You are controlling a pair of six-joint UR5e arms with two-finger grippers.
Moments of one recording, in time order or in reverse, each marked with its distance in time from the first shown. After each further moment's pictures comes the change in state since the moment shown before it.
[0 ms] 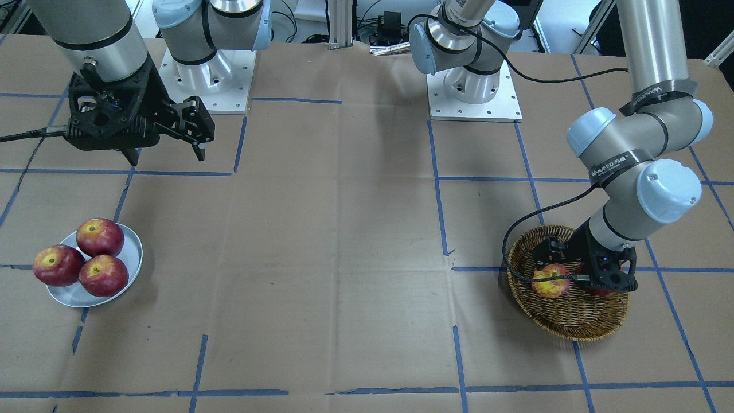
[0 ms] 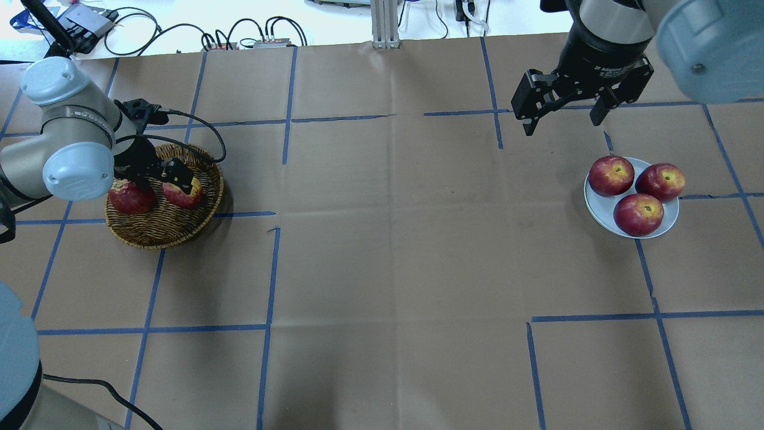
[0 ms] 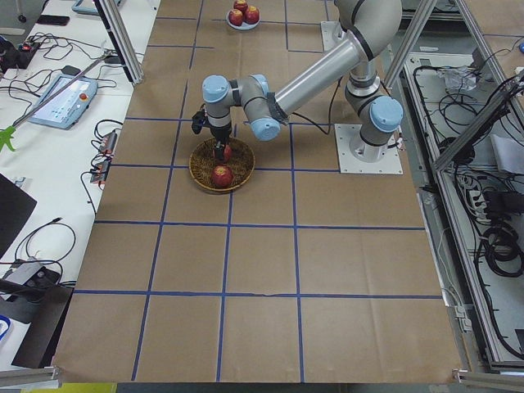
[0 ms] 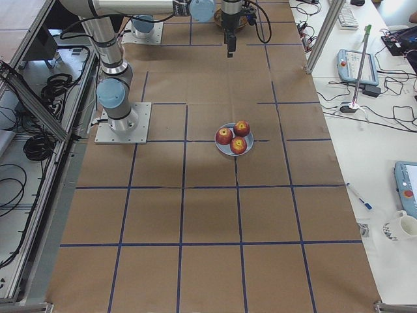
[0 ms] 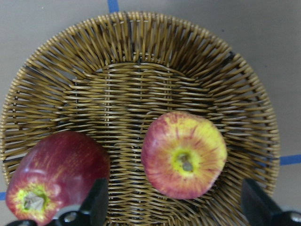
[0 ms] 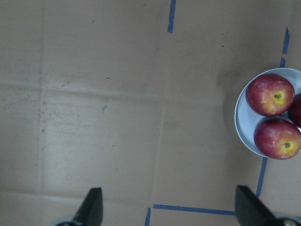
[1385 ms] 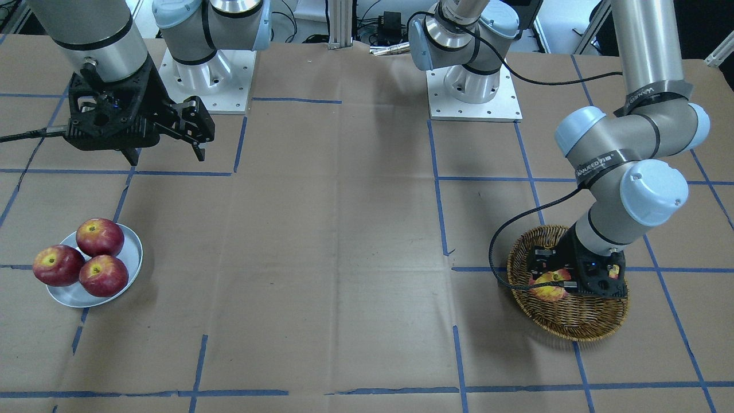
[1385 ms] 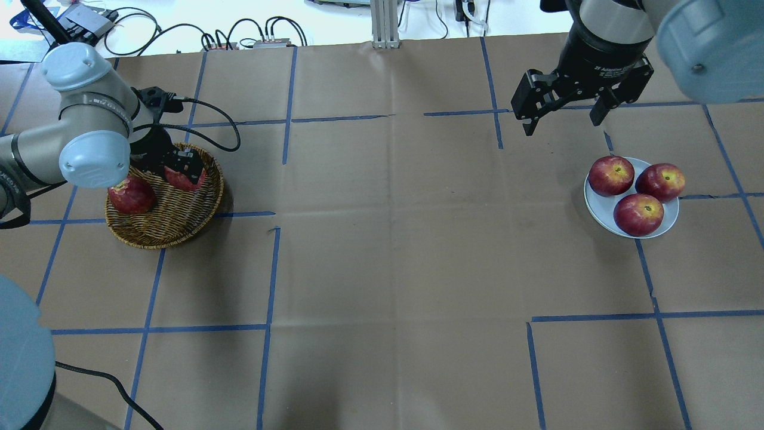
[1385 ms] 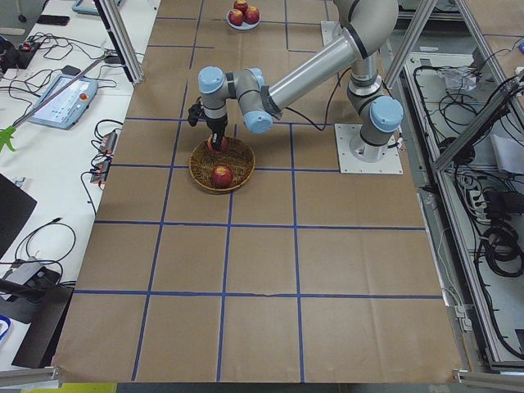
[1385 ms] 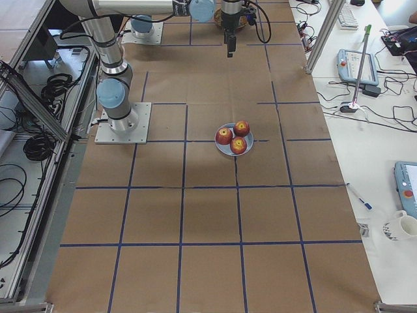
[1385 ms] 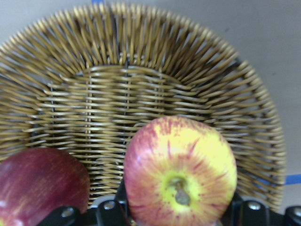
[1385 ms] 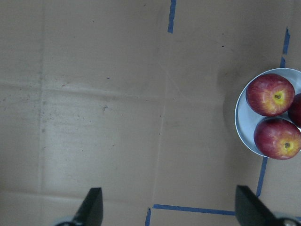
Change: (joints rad) left arm -0.098 0.016 0.052 -0.042 0.013 -0.123; right arm 0.000 0.000 0.000 -0.001 0.000 0.000
